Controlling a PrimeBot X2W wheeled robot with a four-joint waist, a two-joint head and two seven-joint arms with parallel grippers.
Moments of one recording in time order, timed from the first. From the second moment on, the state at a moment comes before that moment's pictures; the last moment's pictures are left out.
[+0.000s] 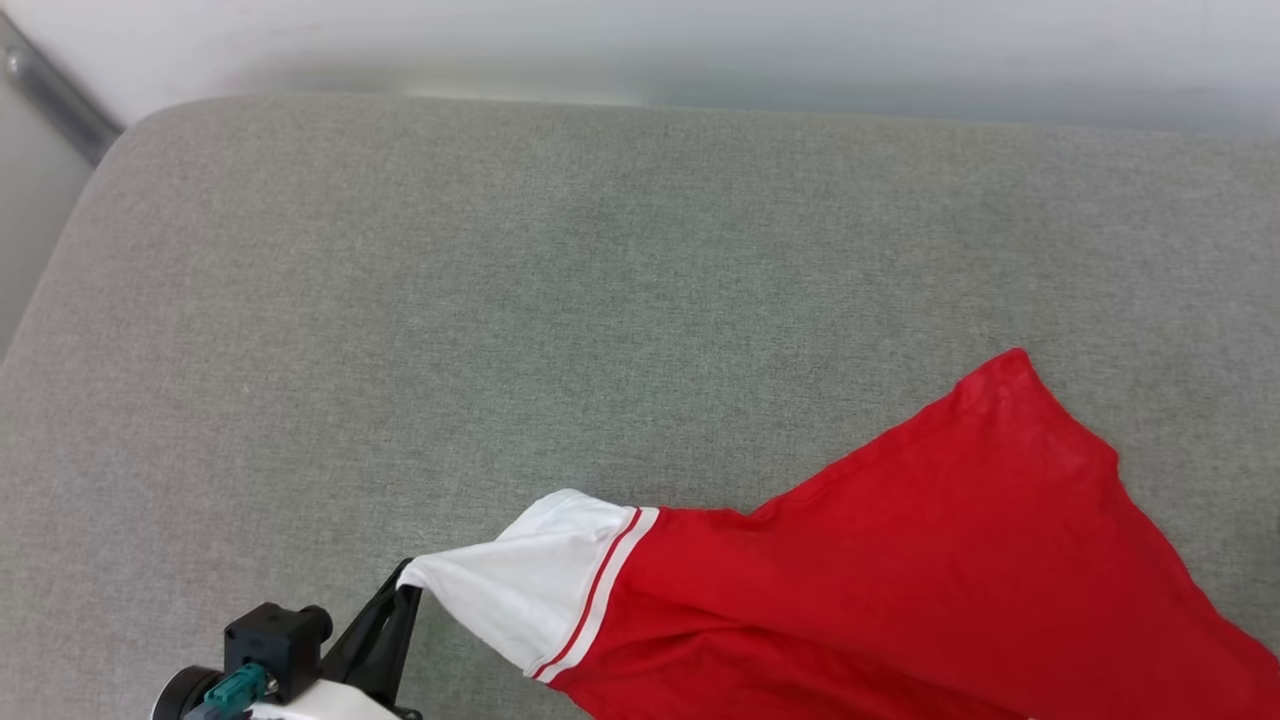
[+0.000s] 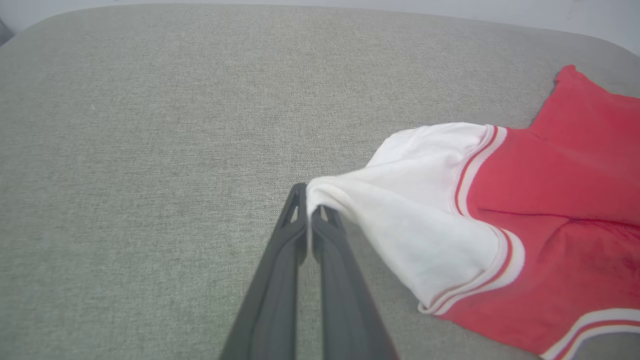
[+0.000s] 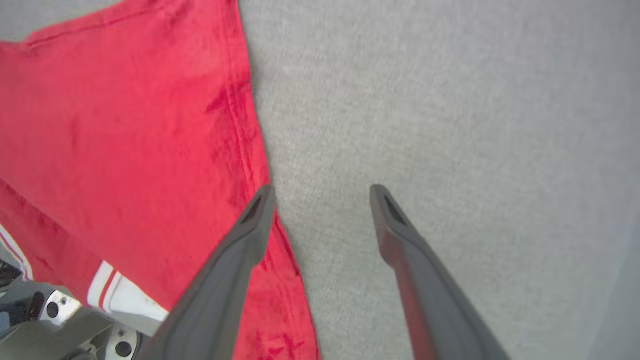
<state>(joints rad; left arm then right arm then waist) -0.07 0.70 -0.72 -0.07 -0.82 0.33 -0.26 0.04 -1.00 0.09 -0.08 0.91 0.13 0.63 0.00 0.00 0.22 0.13</state>
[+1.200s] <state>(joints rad) -0.27 0.58 -0.75 -0.01 -0.74 0.26 -0.26 -0.74 -0.73 0.59 0.25 0.70 0.13 0.89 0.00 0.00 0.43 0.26</state>
